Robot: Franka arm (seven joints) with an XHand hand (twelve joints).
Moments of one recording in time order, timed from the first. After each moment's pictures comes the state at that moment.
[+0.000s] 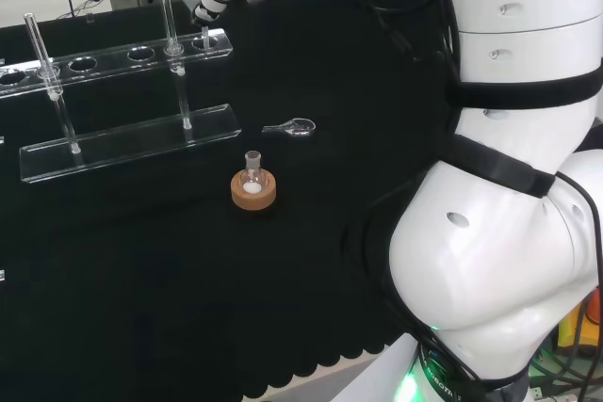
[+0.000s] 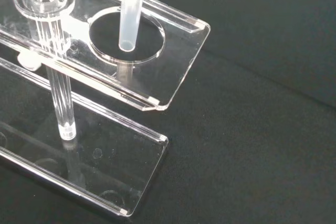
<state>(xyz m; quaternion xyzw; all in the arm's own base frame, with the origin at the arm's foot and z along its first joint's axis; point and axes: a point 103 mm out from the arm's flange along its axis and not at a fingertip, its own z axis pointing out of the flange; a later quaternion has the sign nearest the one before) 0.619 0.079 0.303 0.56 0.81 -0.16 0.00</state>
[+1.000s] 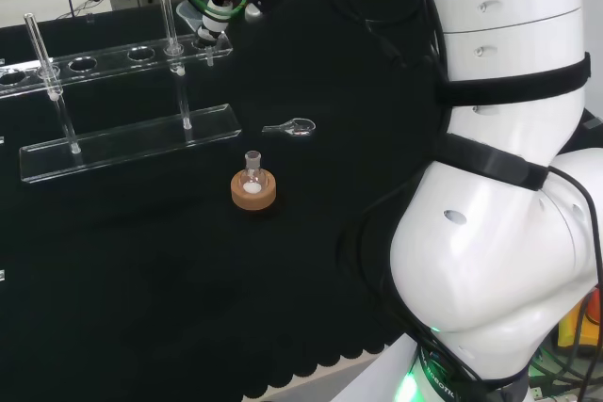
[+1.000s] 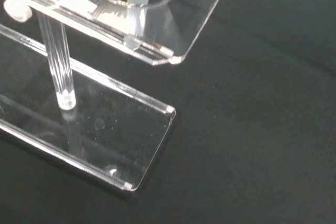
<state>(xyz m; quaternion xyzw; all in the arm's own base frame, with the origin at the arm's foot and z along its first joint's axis) 0.622 0.081 0.267 0.56 0.81 -0.19 -0.02</state>
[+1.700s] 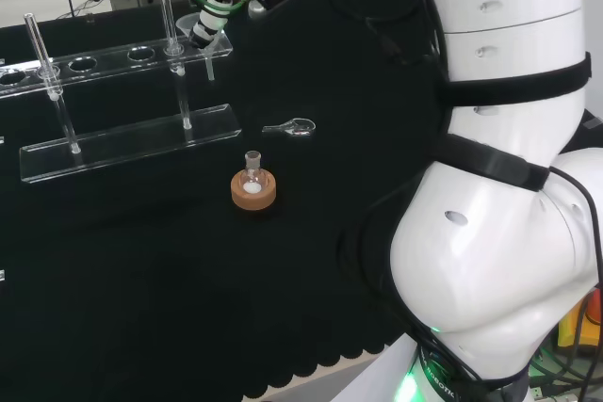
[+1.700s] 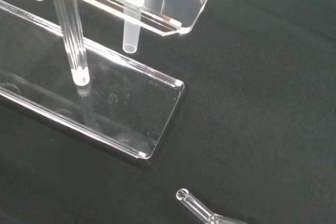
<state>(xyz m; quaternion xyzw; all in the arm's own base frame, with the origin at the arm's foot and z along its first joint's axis) 0.604 0.078 0.278 0.56 0.80 -0.20 -0.04</state>
